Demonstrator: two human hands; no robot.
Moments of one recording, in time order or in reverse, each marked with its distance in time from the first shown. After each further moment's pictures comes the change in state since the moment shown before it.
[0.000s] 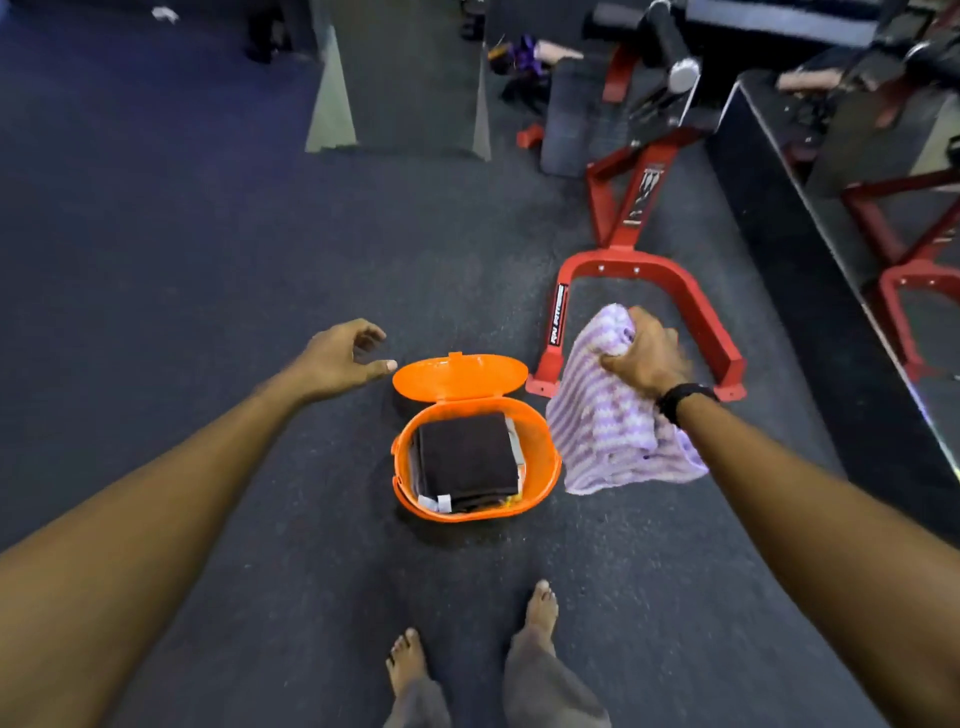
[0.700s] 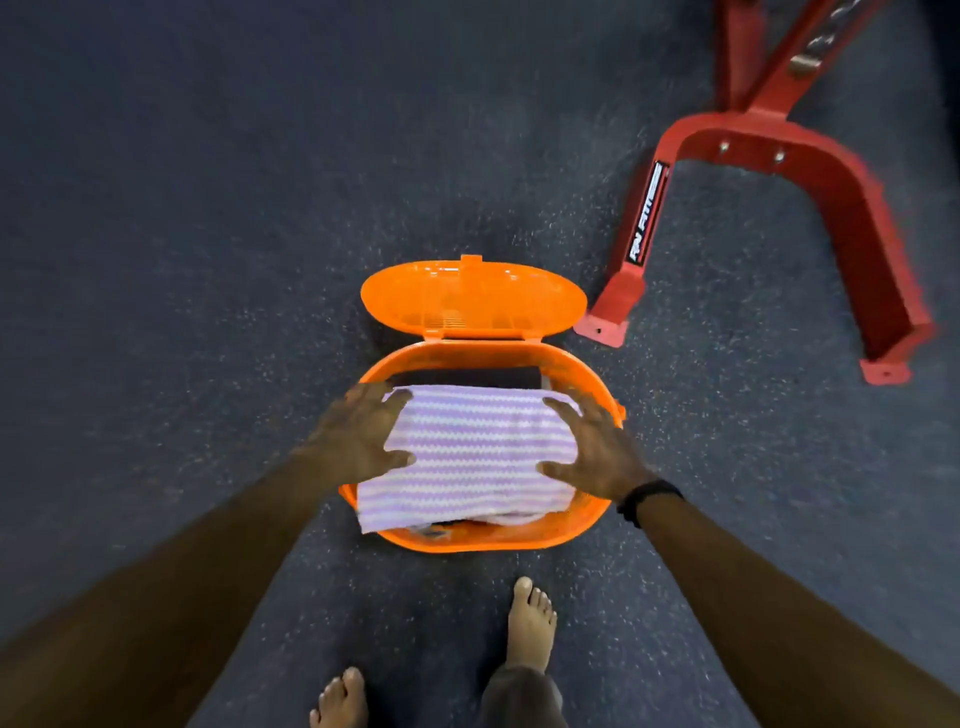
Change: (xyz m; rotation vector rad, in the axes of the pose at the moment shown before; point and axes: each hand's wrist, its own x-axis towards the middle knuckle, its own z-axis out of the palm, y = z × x) left_hand 0.223 -0.238 0.352 0.476 -0.332 -0.014; right_hand 0.167 0.195 0.427 -0.269 -0.568 -0.365
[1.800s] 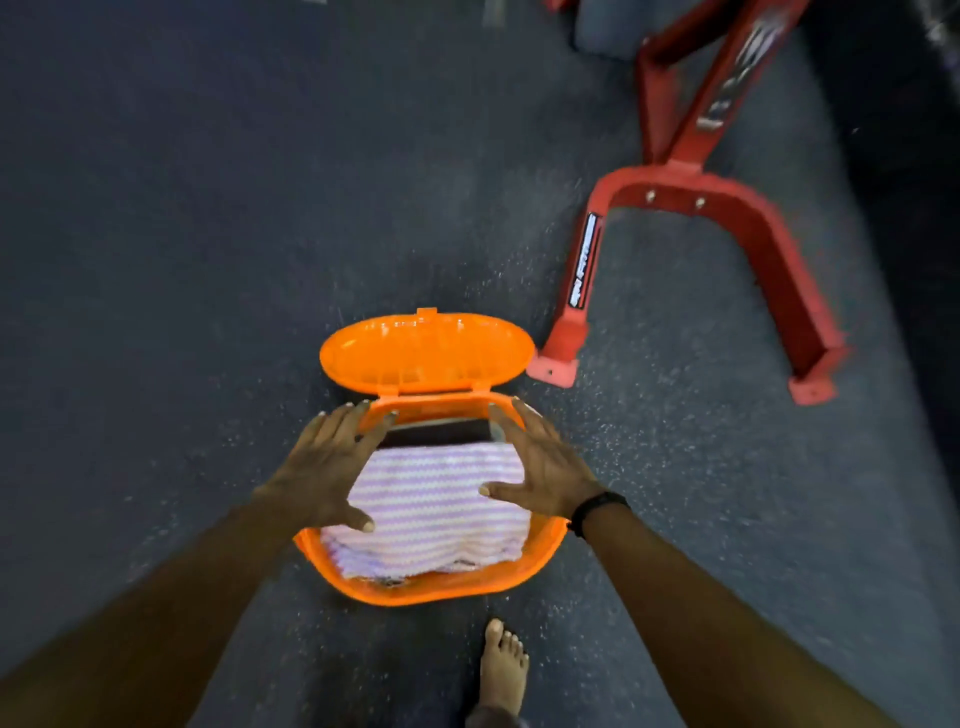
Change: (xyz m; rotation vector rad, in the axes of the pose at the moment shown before) left_hand -0.012 0.034 -0.062 0.224 0.111 0.173; right_hand -0.018 -0.023 -0.074 0.061 0.041 -0.105
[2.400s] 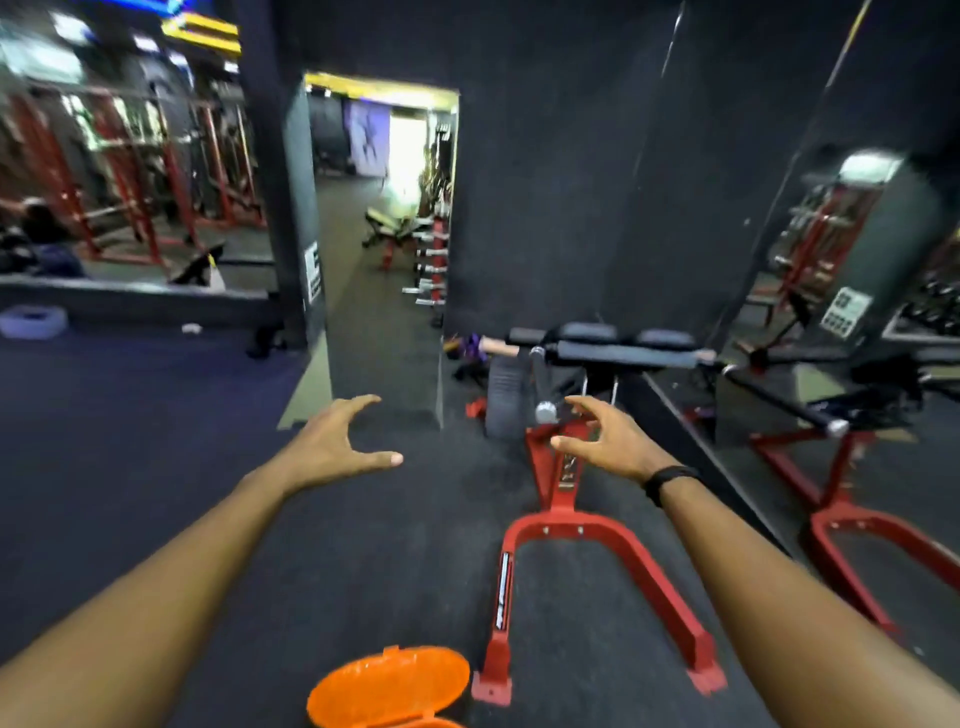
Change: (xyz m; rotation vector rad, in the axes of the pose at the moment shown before) left_hand -0.227 0.113 -0.599 -0.506 0.681 -0.001; right_hand -0.319 -0.179 -0.575 0.133 0.667 -0.015
